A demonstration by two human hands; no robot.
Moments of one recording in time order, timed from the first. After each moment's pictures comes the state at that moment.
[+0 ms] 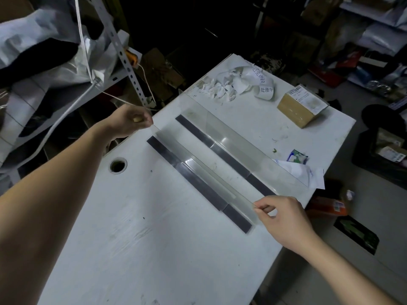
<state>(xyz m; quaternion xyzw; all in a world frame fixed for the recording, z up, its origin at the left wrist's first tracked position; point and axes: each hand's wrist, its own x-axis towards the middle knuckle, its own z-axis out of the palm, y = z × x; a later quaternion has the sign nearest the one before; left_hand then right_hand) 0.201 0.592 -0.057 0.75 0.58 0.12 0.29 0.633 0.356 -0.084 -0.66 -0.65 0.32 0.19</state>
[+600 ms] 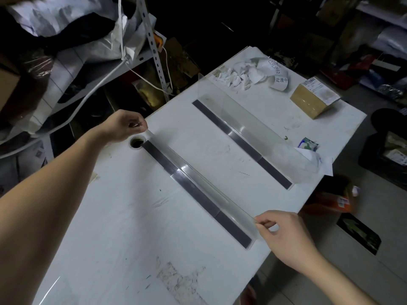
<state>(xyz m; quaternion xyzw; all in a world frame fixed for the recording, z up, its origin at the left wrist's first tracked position) 0.135 0.496 -0.073 0.70 0.61 0.14 0.34 0.601 0.268 -0.081 -0.65 -0.65 0.37 0.15</state>
